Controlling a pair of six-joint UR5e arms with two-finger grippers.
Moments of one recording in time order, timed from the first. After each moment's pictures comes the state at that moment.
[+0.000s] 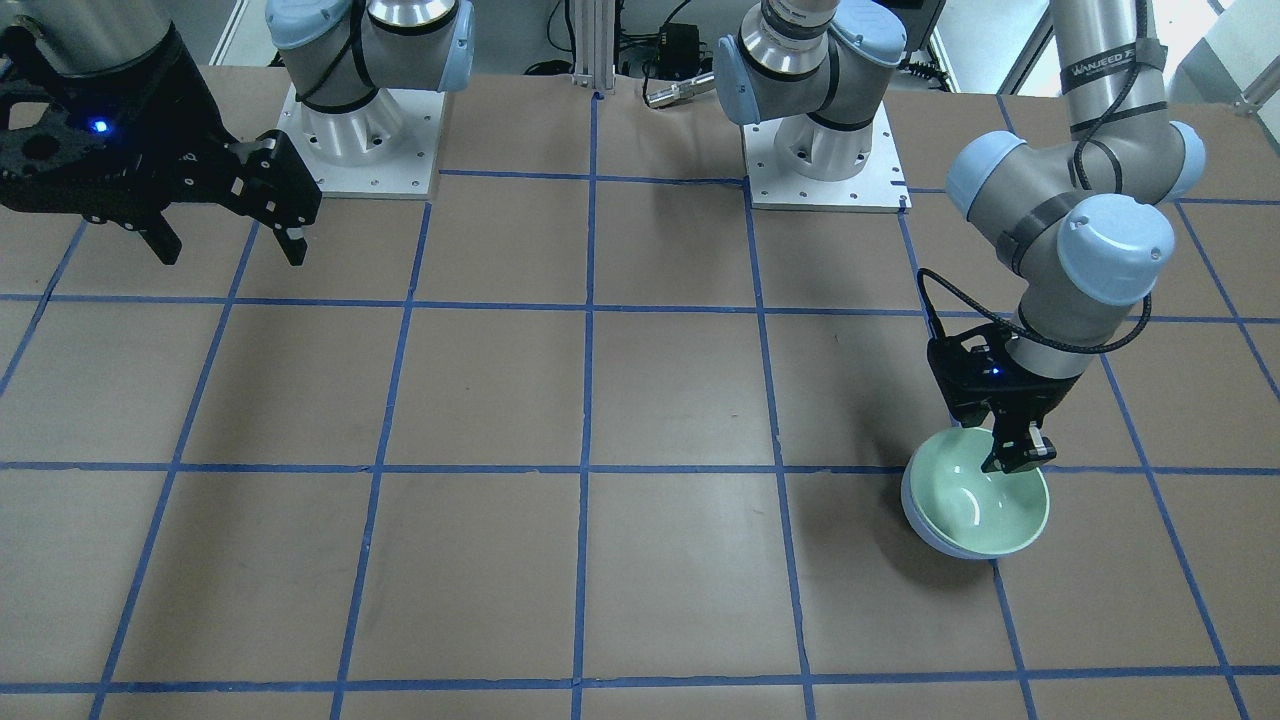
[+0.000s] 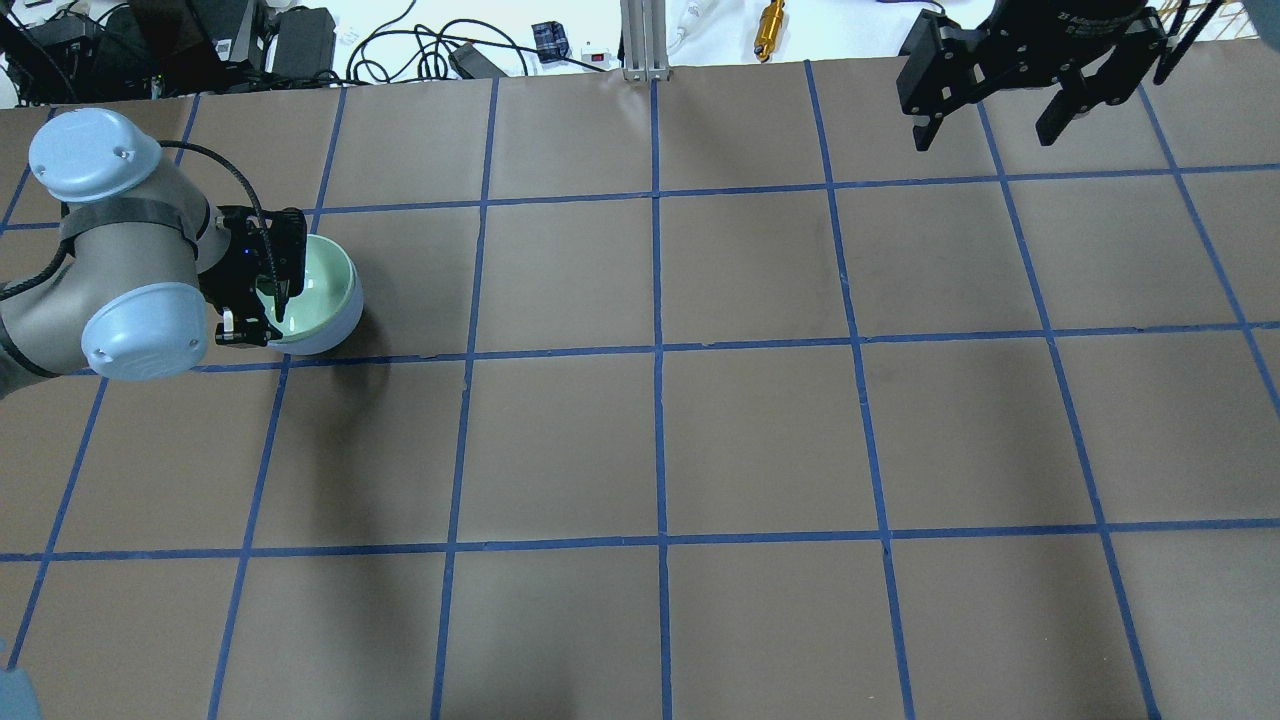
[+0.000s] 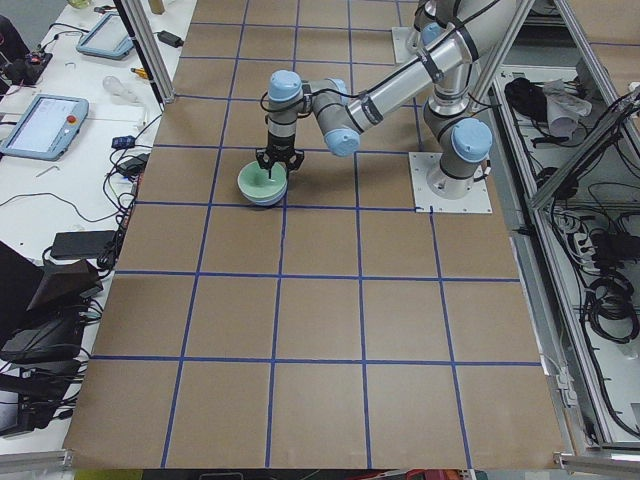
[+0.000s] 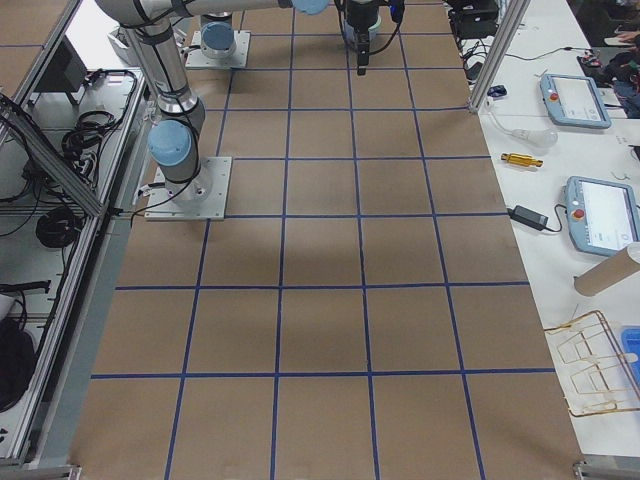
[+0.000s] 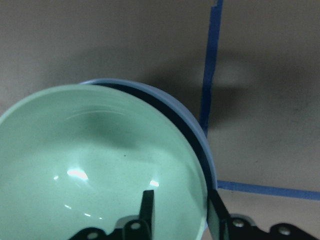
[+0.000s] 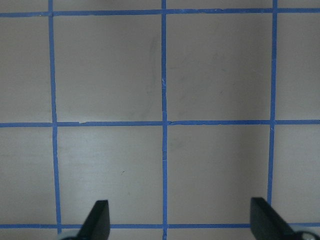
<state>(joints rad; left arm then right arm) -1.26 -1.79 -1.94 -0.84 1.65 1.78 1.54 -1.52 1.41 -1.53 -1.56 -0.03</state>
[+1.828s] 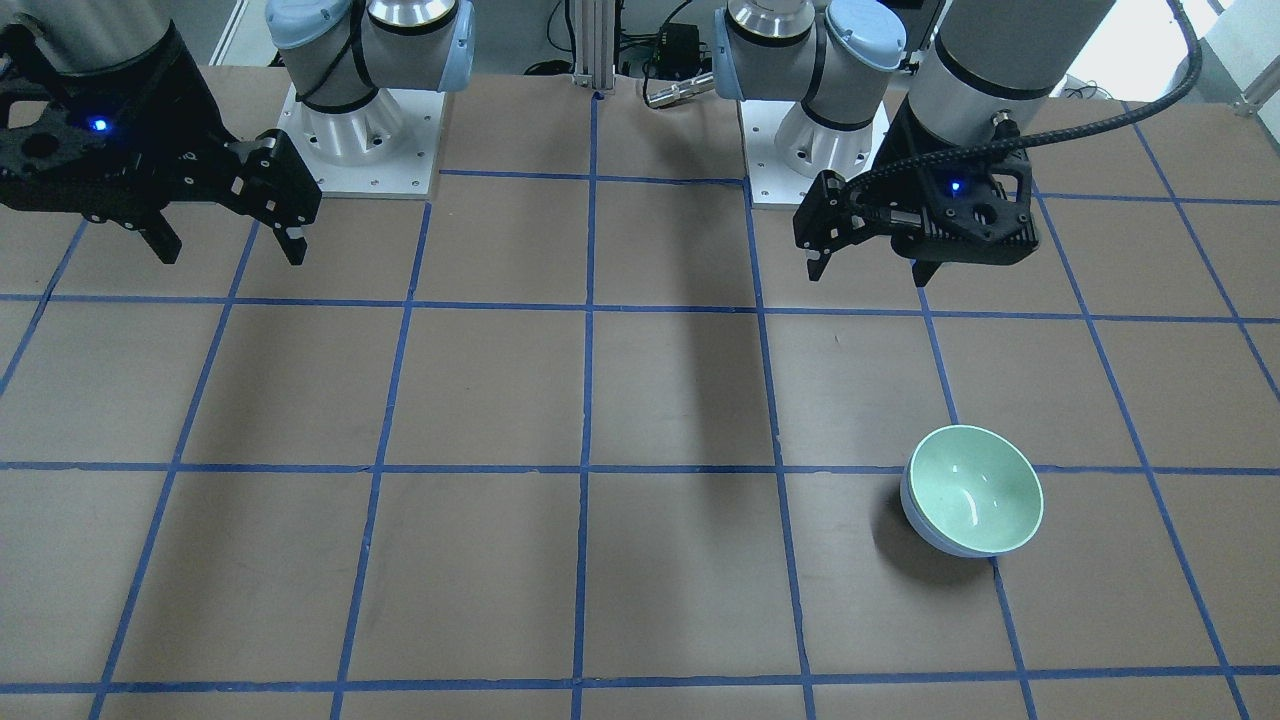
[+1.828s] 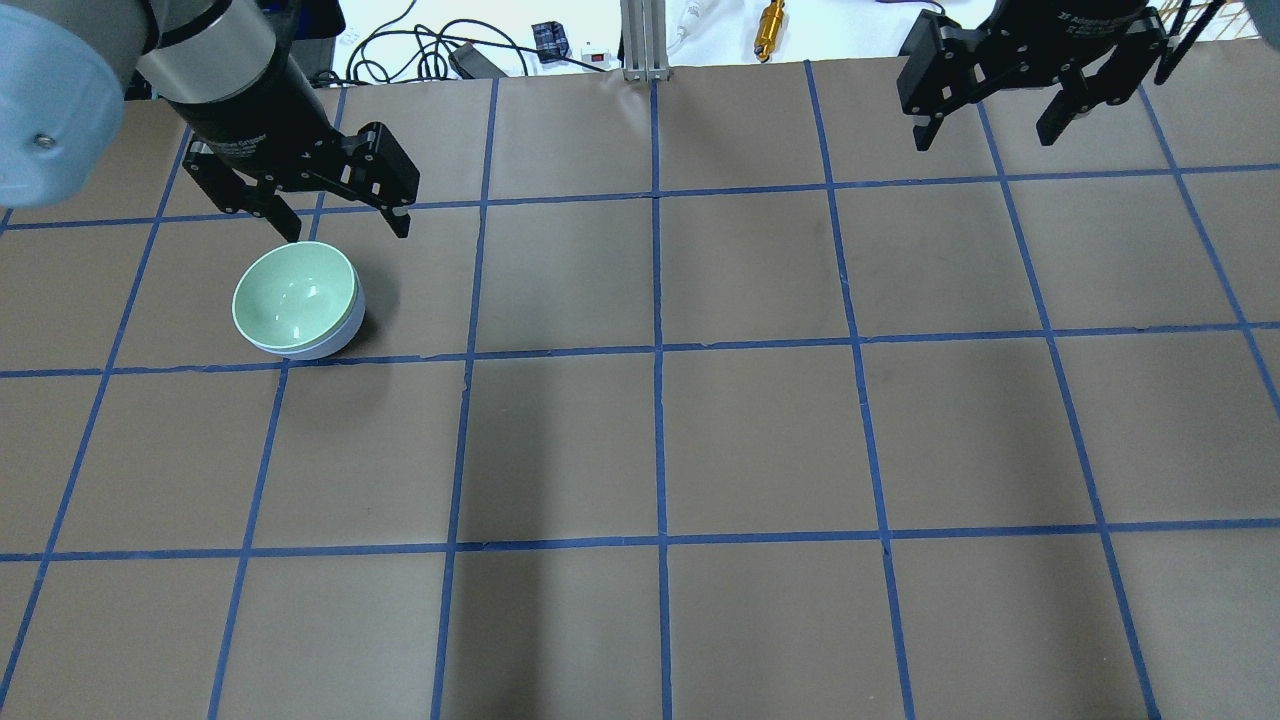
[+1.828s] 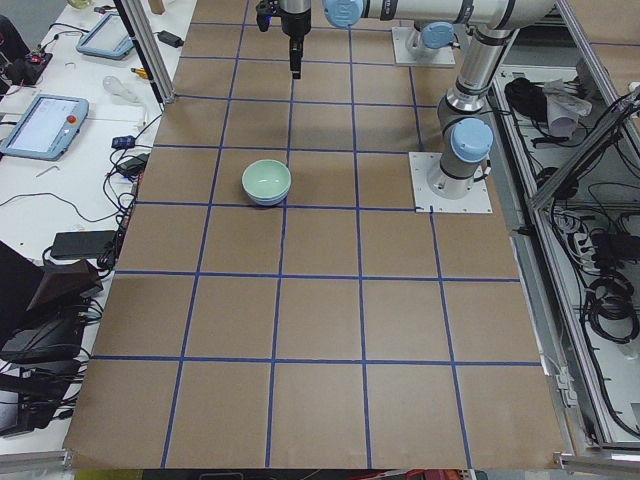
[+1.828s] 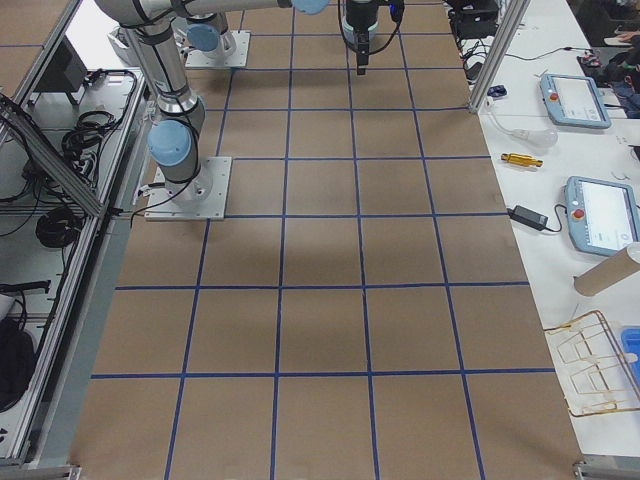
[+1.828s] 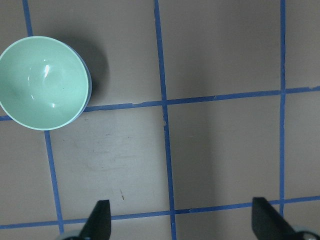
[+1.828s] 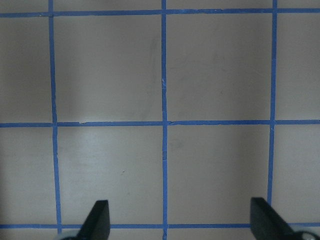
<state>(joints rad) -1.57 -1.61 -1.51 -1.59 1.55 0.02 1.54 -1.53 1.41 -1.53 -1.56 -0.03</state>
